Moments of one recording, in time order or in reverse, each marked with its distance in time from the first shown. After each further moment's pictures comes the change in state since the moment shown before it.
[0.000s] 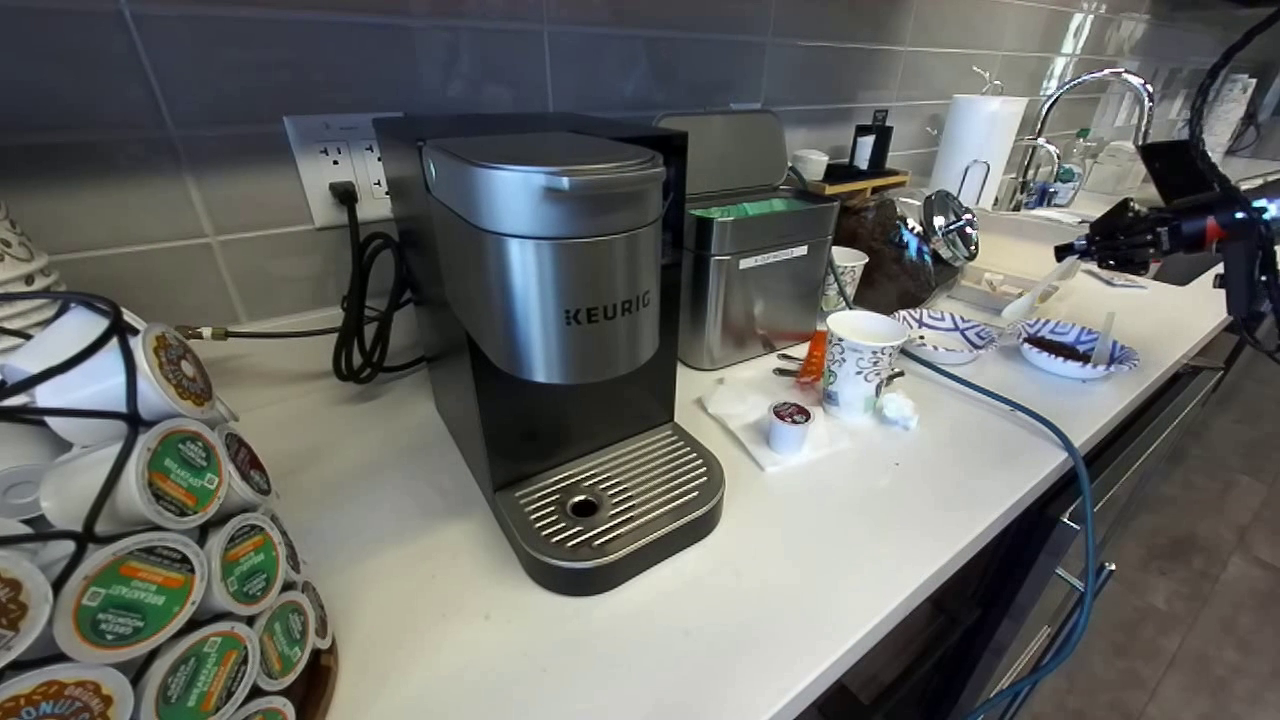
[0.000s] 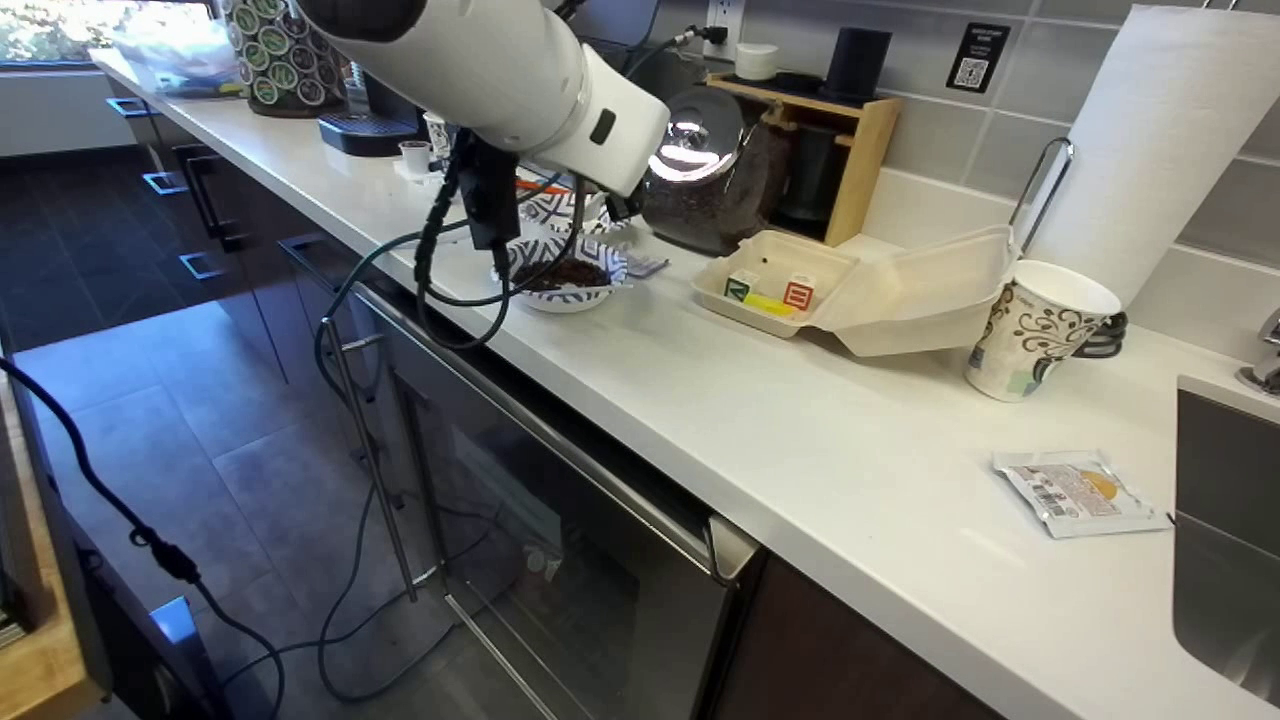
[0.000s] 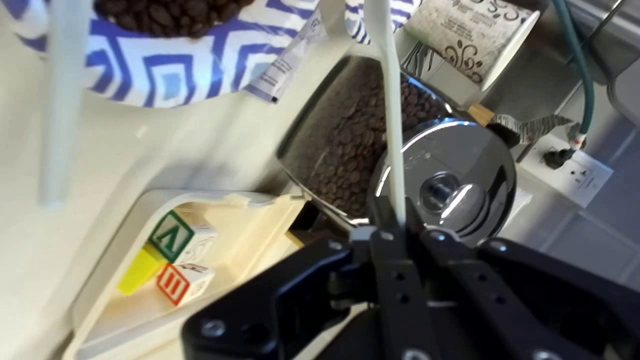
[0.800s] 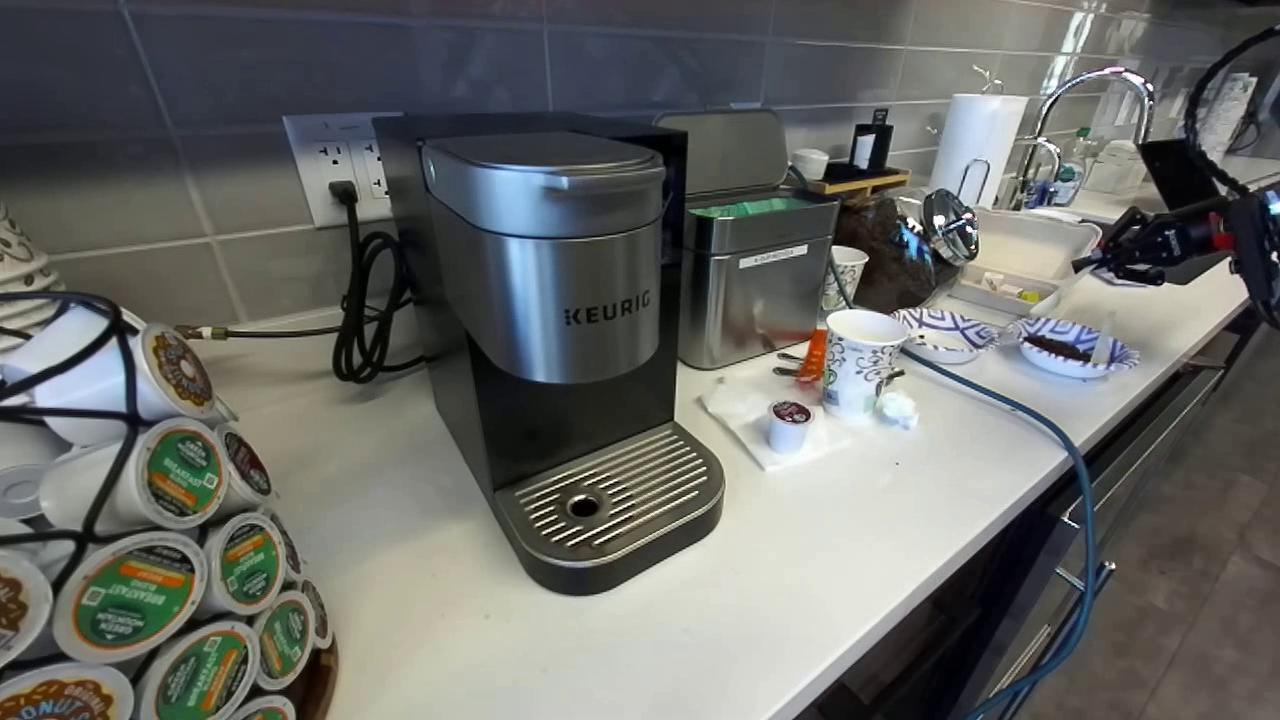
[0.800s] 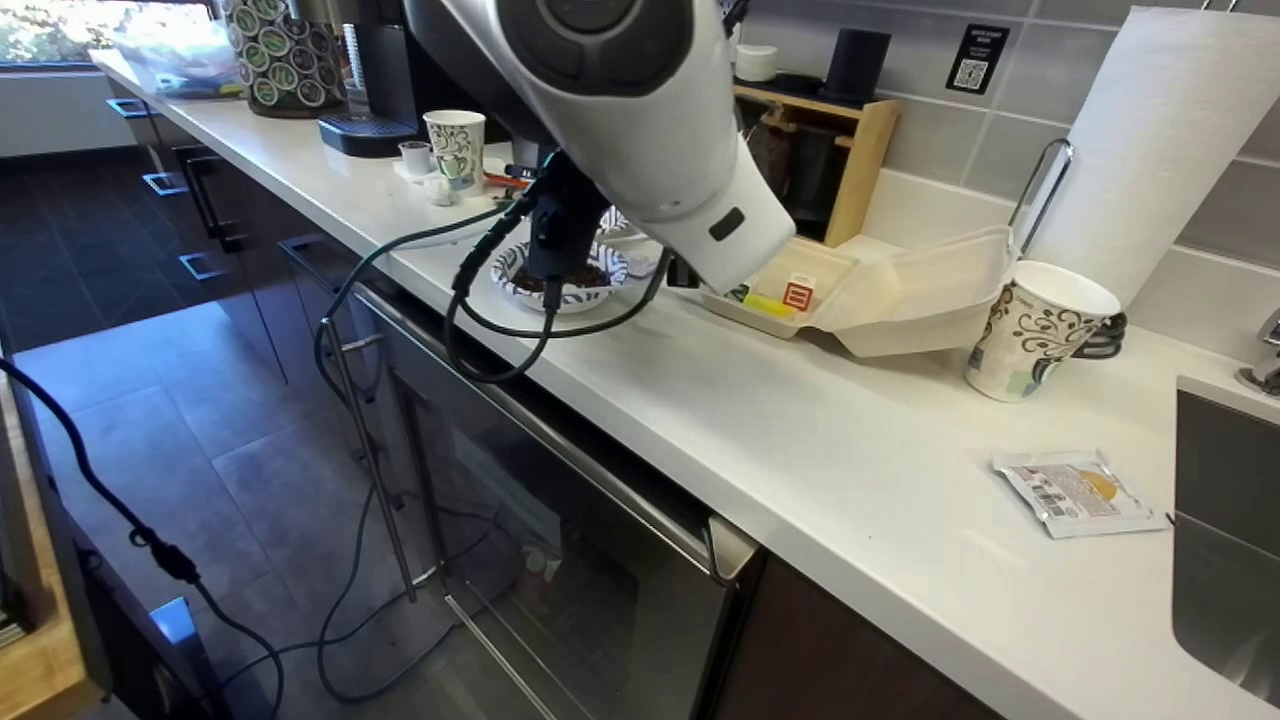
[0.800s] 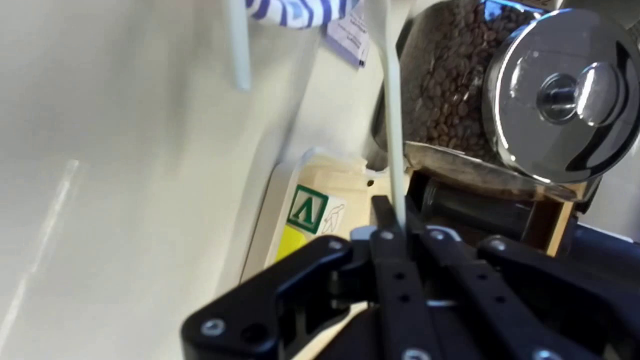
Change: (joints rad) arm -0.143 0.261 -0.034 0.335 -0.251 -0.202 0.508
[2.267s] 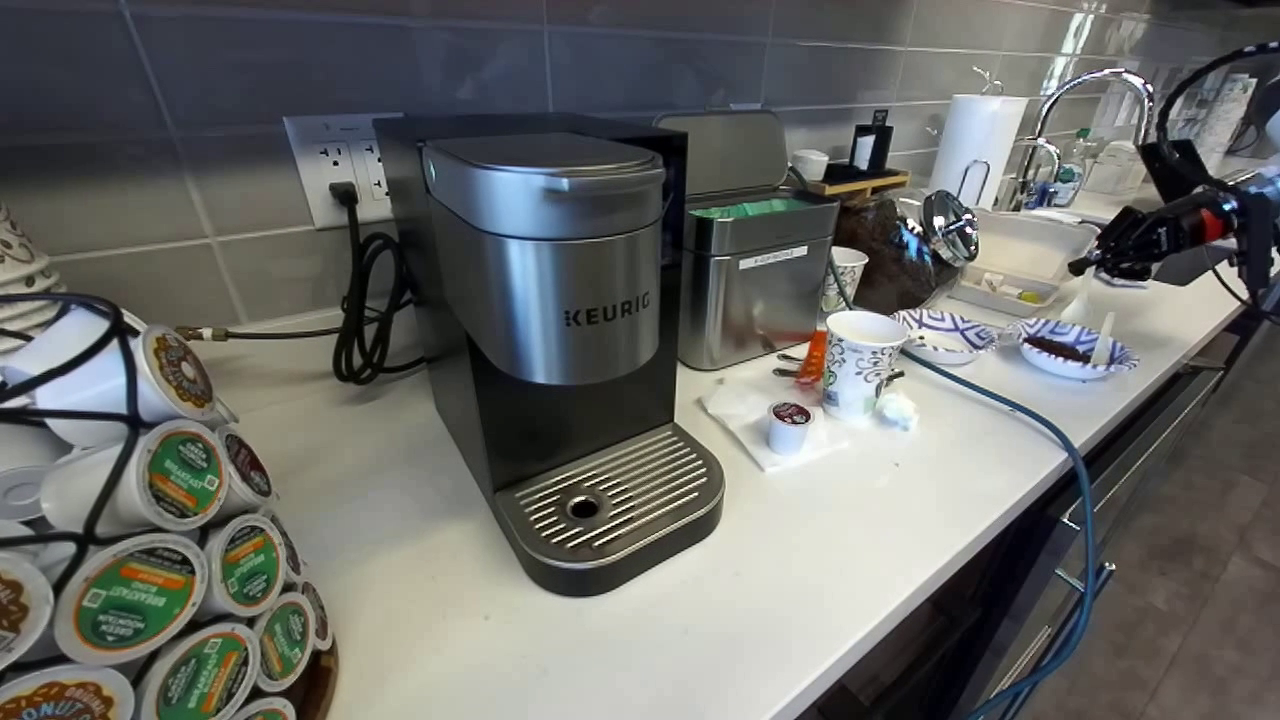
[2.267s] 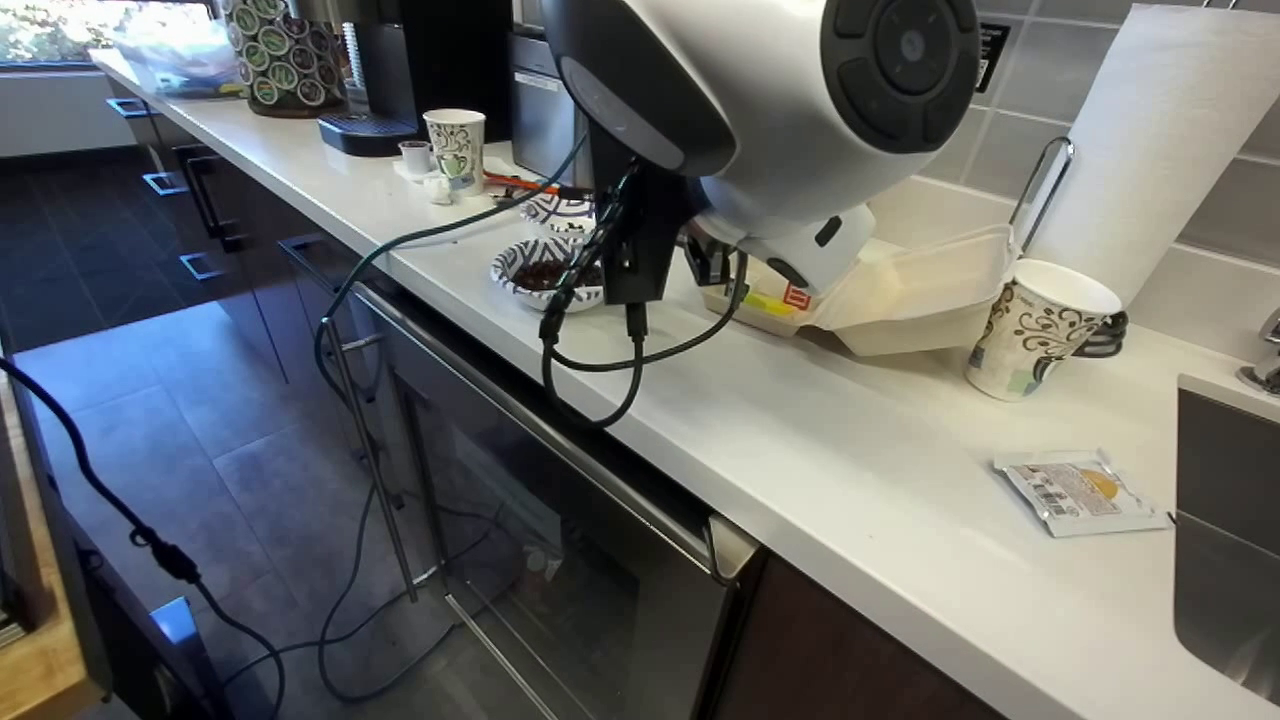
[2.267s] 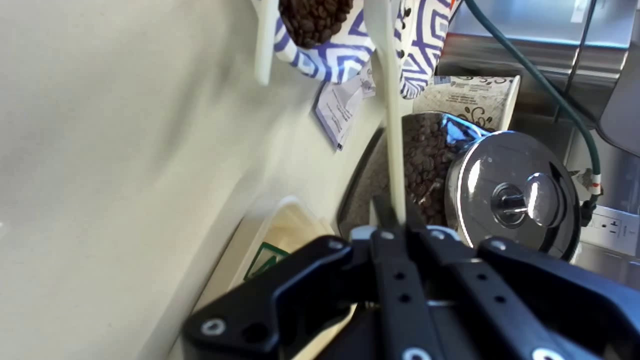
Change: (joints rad) arm -0.180 0.209 0.110 0.378 -0.245 -0.386 -0.018
